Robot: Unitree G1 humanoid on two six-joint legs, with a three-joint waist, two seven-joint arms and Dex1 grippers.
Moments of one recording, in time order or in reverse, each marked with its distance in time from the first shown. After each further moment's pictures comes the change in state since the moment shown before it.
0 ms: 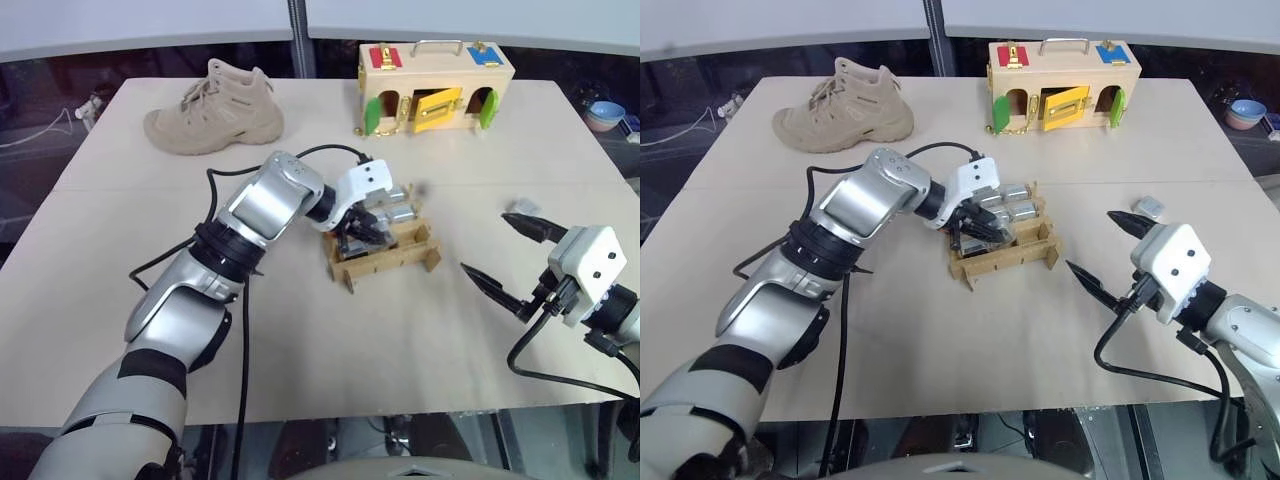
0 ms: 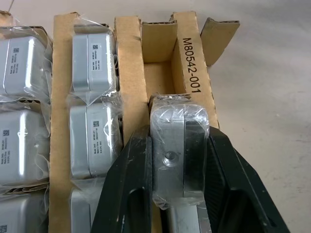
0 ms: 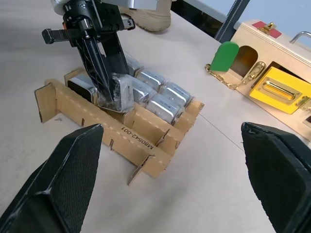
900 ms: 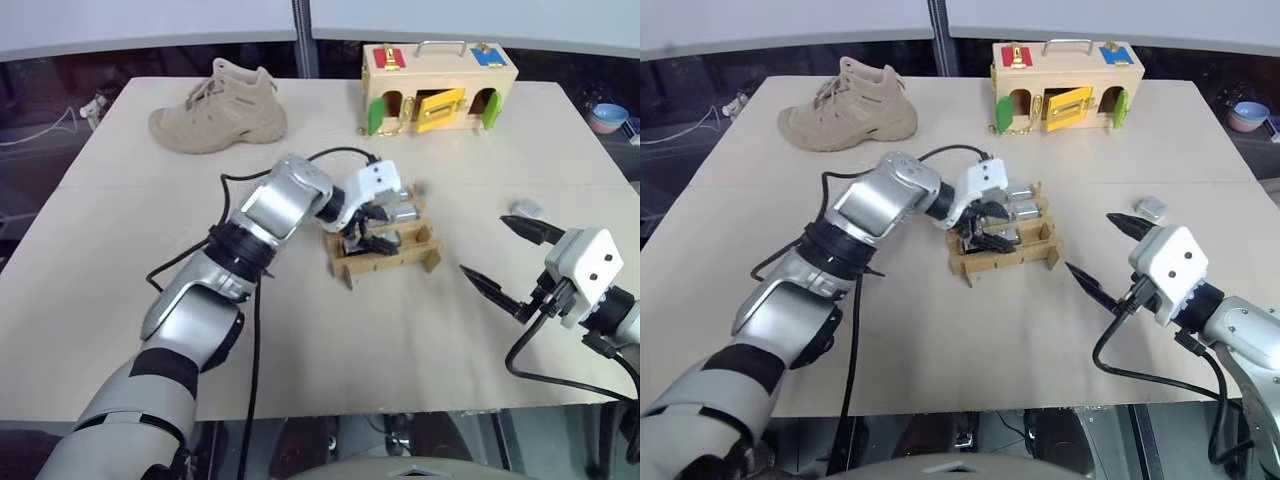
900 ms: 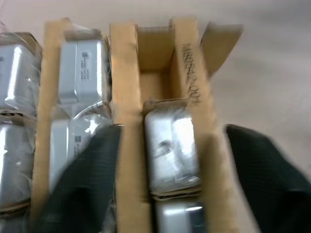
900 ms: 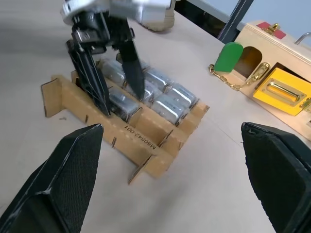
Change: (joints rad) left arm -0.005 -0.040 0.105 -0.018 -0.032 0.012 0.005; right arm -0.005 0.003 0.013 0.002 -0.016 0.022 -0.035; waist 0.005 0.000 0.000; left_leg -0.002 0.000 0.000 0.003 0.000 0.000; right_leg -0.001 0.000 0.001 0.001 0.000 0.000
